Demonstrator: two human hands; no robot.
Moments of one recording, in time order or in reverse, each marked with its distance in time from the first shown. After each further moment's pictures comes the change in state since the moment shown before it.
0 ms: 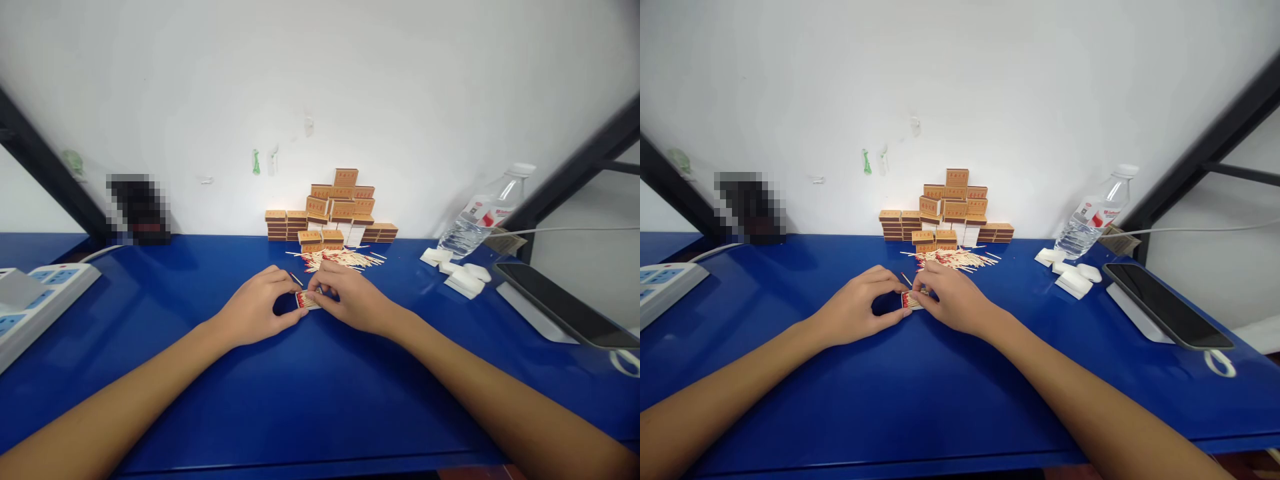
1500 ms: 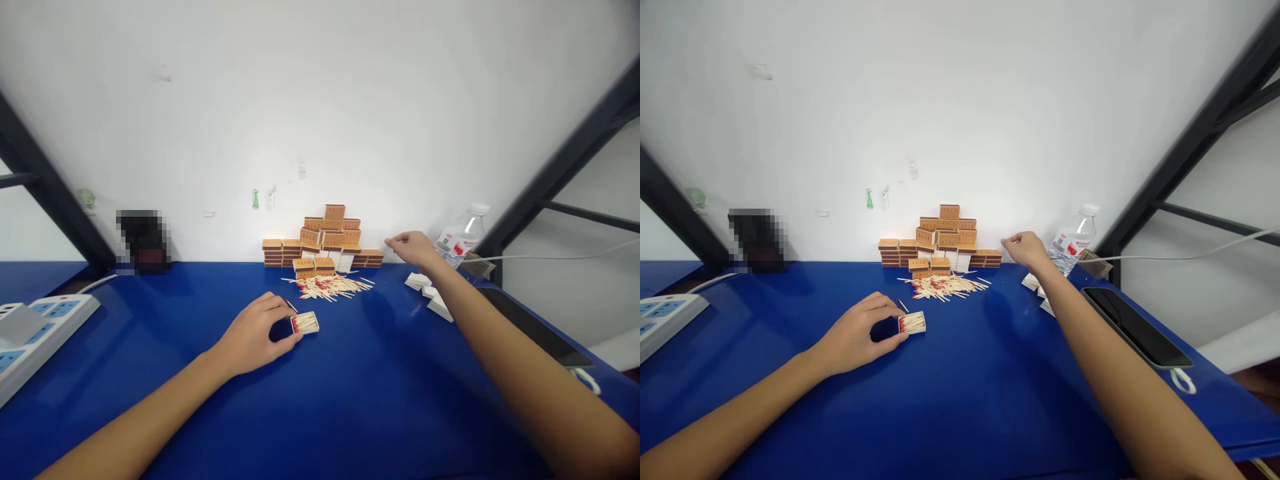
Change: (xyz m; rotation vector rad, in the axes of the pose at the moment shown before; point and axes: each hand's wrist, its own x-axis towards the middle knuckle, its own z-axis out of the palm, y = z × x) left_hand -0.001 0.000 -0.002 -0.028 0.022 -0.049; right_hand 0.016 0.123 -0.142 -0.254 0.438 0.958
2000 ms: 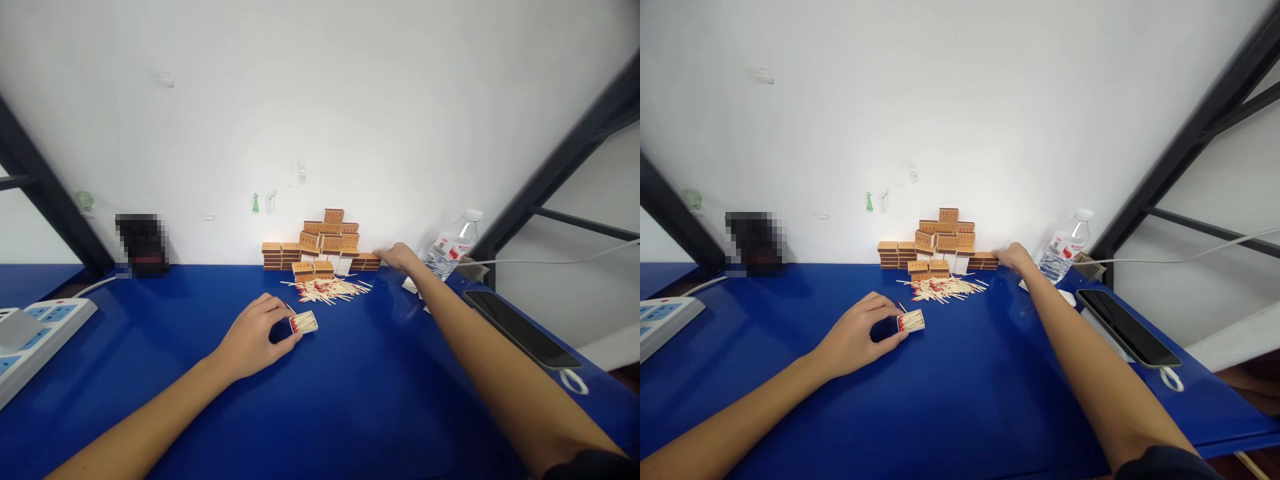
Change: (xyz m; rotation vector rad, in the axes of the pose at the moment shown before) left_hand 0.000 0.001 0.002 0.023 0.065 -0.016; right_hand 0.022 0.004 0.033 0.018 -0.134 0.216
